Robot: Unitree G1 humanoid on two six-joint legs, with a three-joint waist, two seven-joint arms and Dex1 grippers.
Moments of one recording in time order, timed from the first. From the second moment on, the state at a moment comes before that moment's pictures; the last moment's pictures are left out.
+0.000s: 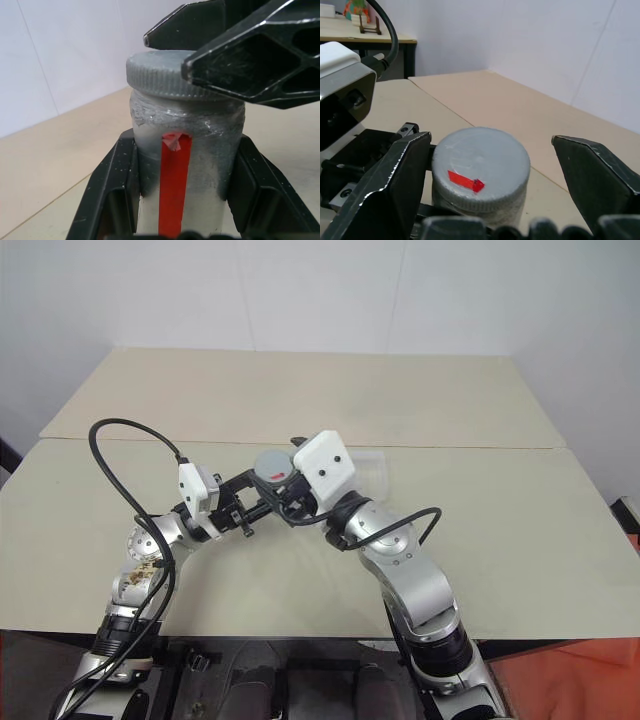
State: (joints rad) left arm -0.37 0.35 0.00 0.02 -0.36 -0.06 -0.89; right arm -0.49 -0.15 0.29 -0.53 0.16 0.64 0.32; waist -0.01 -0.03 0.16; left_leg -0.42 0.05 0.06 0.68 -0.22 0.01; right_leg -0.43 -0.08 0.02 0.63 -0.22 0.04
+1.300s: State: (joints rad) left arm -0.32 0.44 -0.05 -0.12 -0.53 0.14 -1.16; right arm -0.96 -0.46 0.30 0.24 0.51 0.25 1.55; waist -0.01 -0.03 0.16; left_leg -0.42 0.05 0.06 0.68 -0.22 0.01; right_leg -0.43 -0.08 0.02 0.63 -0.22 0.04
